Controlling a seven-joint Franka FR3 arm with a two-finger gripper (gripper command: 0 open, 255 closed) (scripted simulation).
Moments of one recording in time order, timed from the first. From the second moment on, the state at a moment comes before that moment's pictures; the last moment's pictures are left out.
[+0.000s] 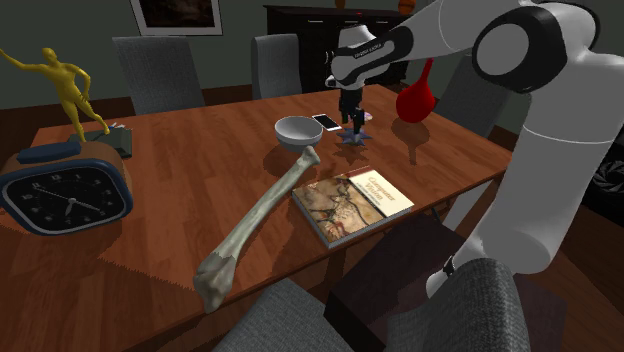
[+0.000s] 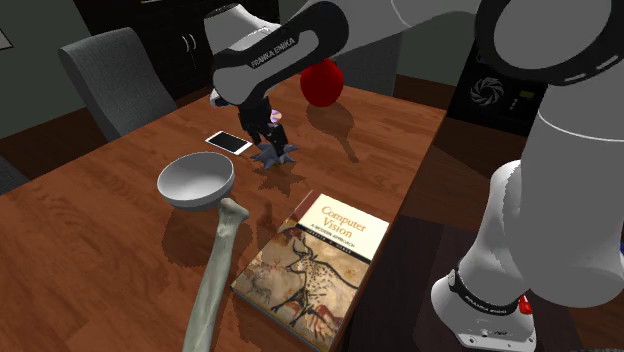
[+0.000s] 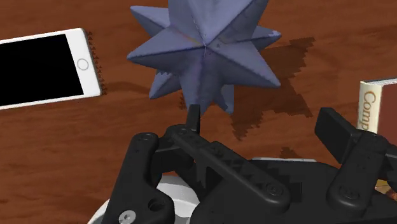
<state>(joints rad) 0.06 0.22 -0.31 -1.88 -0.09 2.01 -1.38</state>
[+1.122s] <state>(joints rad) 0.04 0.39 -0.29 -1.82 -0.07 2.11 -1.49</state>
